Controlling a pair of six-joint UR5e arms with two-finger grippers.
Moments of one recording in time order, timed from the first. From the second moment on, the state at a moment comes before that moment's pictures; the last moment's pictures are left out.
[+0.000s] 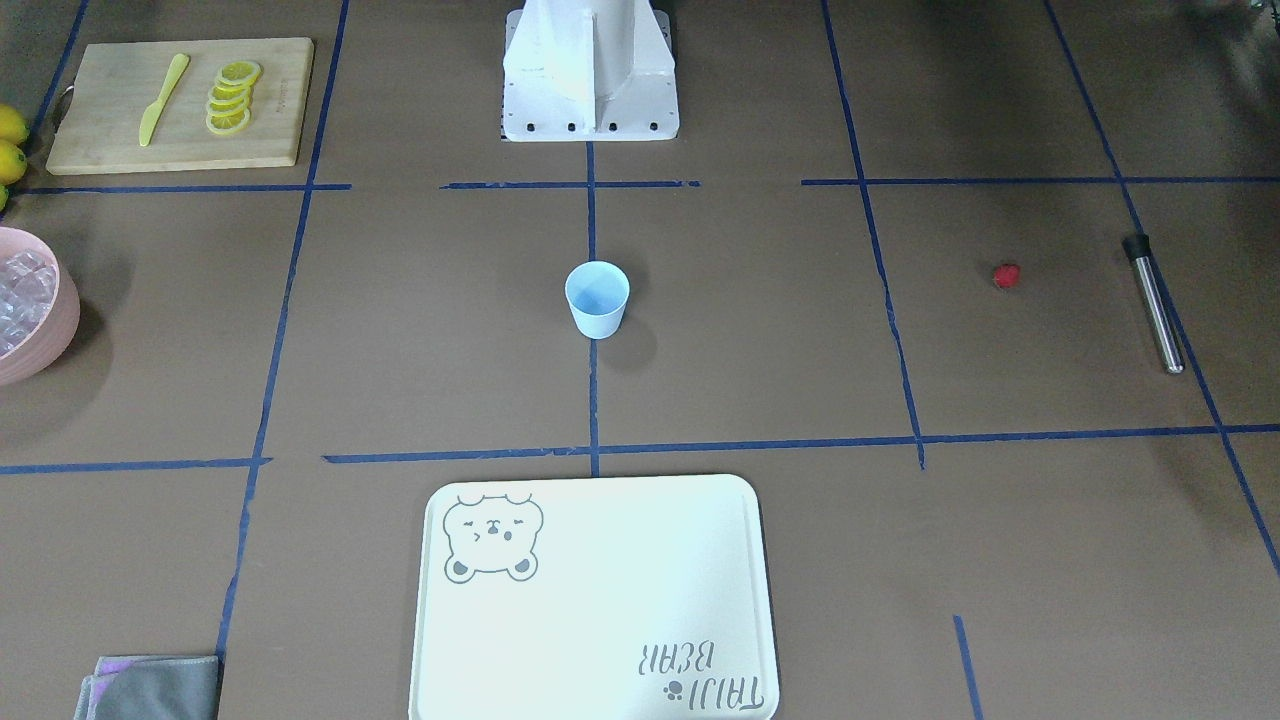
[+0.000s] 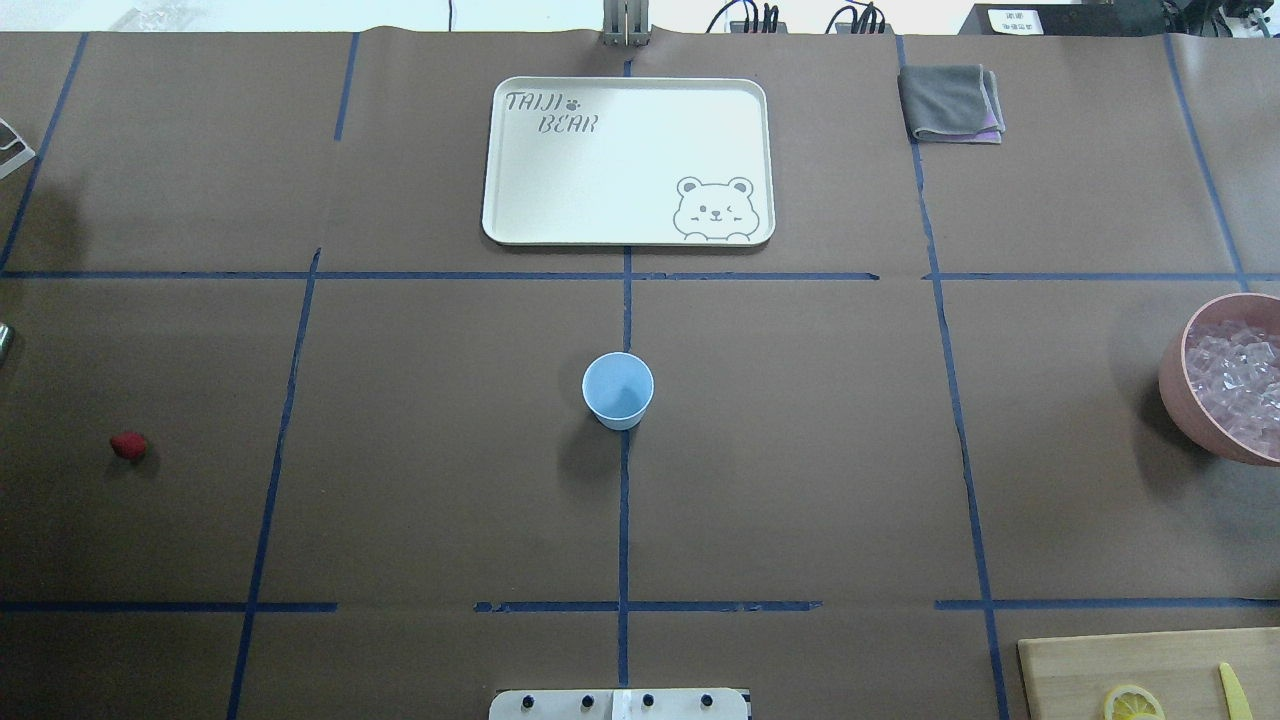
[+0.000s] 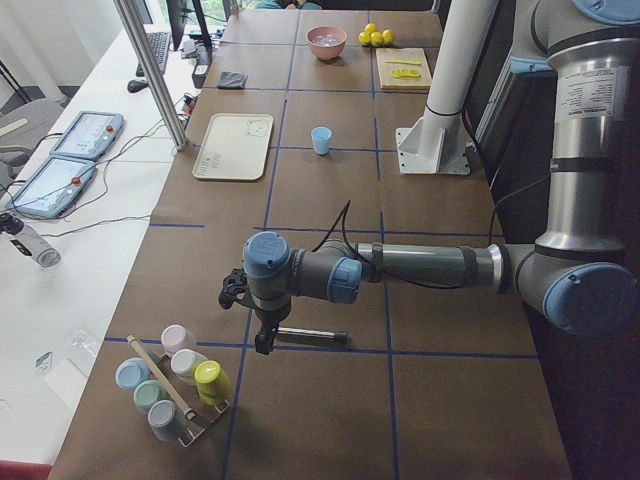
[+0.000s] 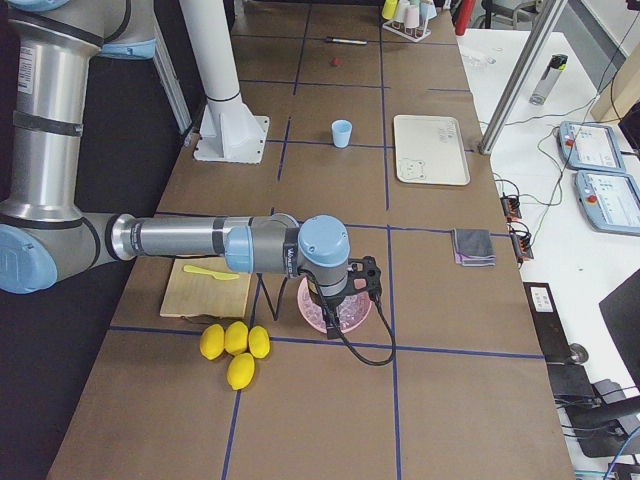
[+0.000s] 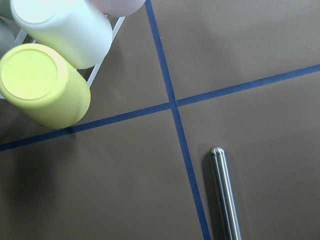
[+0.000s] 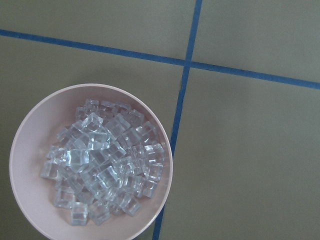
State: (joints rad) left arm -1.52 -1.53 -1.62 -1.71 -2.32 0.11; right arm 1.61 -1.77 1.84 -1.60 2.38 -0.19
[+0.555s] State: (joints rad) left arm -1.52 -1.54 -1.61 -1.71 -2.32 0.12; right arm 1.60 -1.77 1.84 -1.58 2.38 -0.18
